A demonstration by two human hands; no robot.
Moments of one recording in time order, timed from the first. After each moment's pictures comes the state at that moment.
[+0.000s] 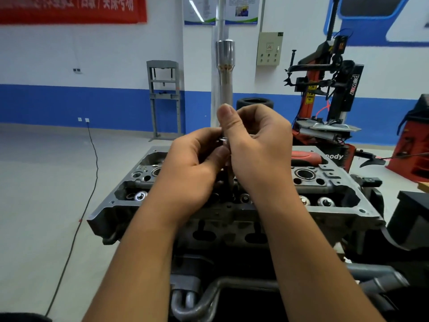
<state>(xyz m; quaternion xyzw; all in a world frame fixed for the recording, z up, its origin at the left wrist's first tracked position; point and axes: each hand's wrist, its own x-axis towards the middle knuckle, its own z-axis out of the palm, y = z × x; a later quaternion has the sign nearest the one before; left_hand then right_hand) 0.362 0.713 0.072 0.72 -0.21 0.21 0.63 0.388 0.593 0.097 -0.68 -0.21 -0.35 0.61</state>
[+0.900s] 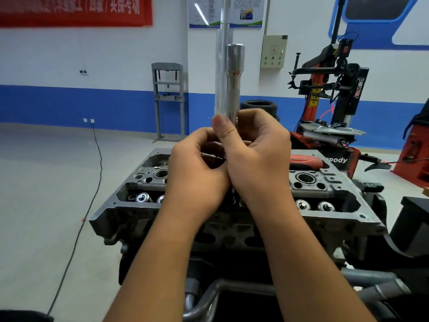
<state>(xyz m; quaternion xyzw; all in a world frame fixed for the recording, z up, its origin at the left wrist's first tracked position) 0.361 0.694 0.069 0.70 -0.13 0.30 0.64 0.387 0.596 0.090 -0.65 -0.25 -0.35 0.63</state>
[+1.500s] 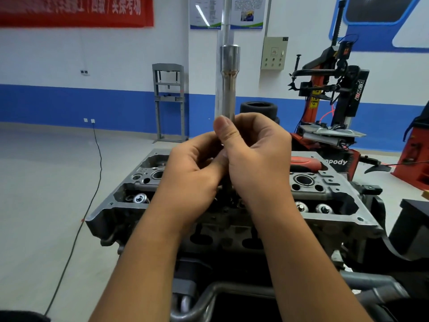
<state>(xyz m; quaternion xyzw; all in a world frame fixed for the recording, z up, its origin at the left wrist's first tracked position) 0.361 0.701 0.066 0.67 -0.21 0.23 0.68 0.389 0.592 0.089 -0.63 -0.26 -0.32 0.66</state>
